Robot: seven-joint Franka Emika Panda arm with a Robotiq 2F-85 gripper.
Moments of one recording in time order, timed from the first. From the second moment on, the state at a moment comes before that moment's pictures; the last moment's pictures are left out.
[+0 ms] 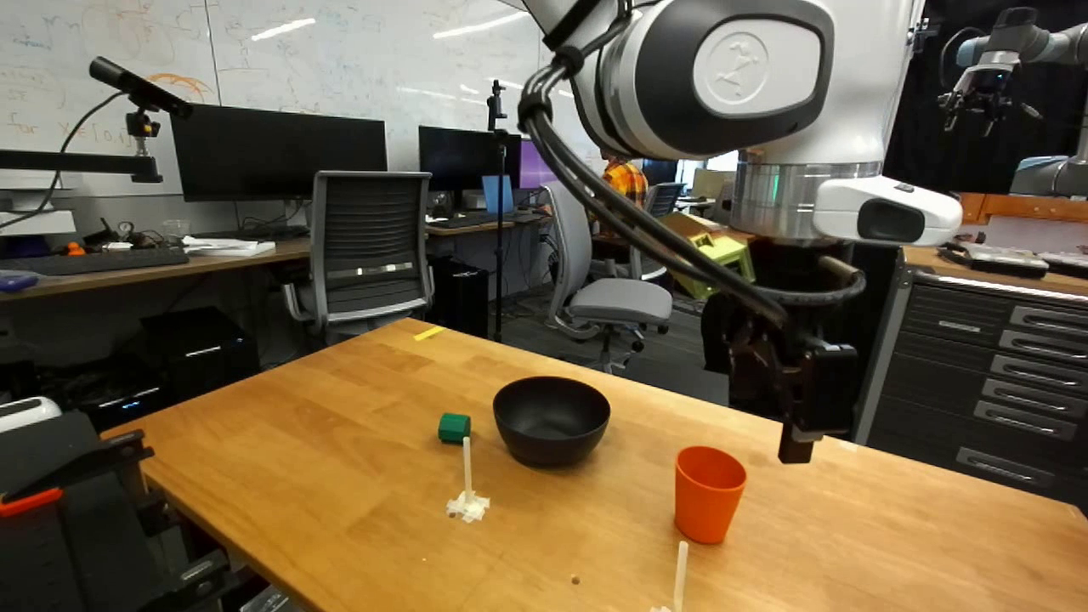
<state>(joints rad) -0.32 0.54 -0.26 -1.84 0.20 2.45 0.15</state>
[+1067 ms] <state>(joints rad) -0.32 0.75 -0.22 -1.64 0.21 2.43 0.18</state>
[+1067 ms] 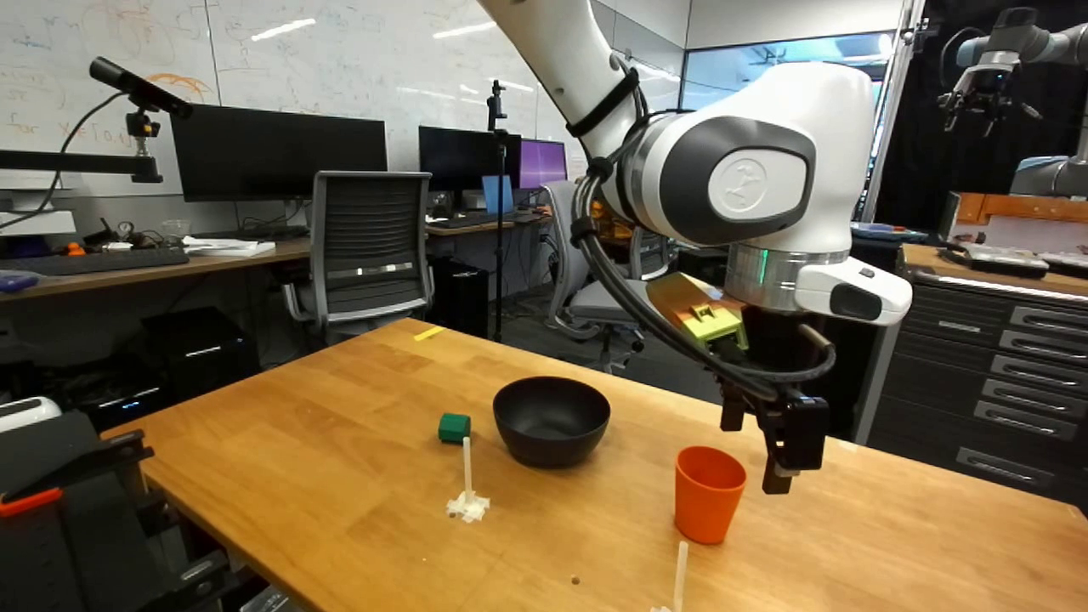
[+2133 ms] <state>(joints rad) -0.31 0.85 -0.22 -1.59 0.18 2.42 0.20</state>
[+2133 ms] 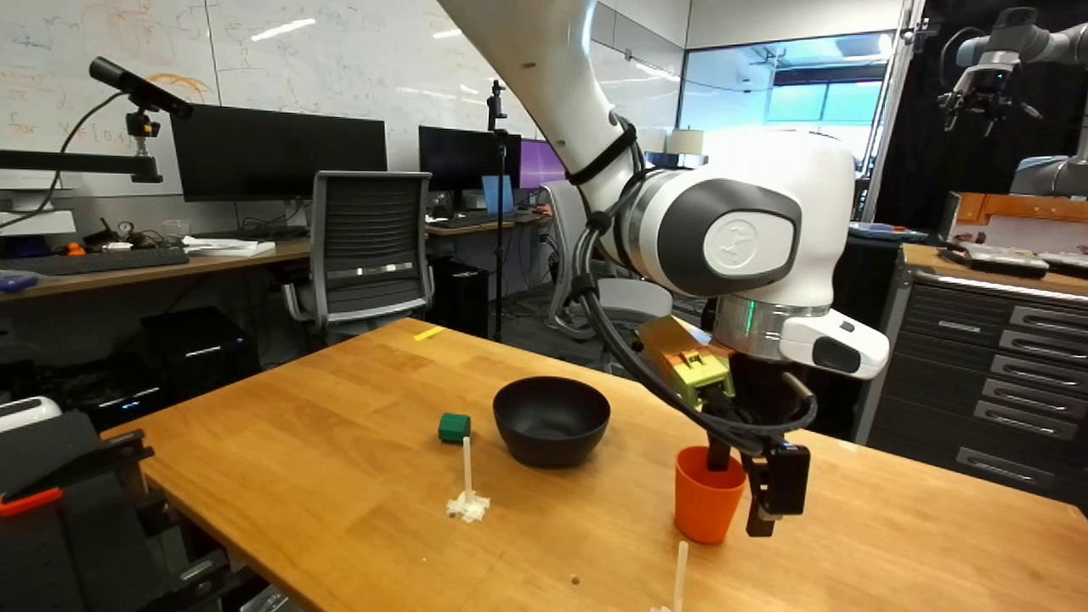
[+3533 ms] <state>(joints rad) -0.29 0.92 -0.21 -1.49 0.19 2.41 0.31</state>
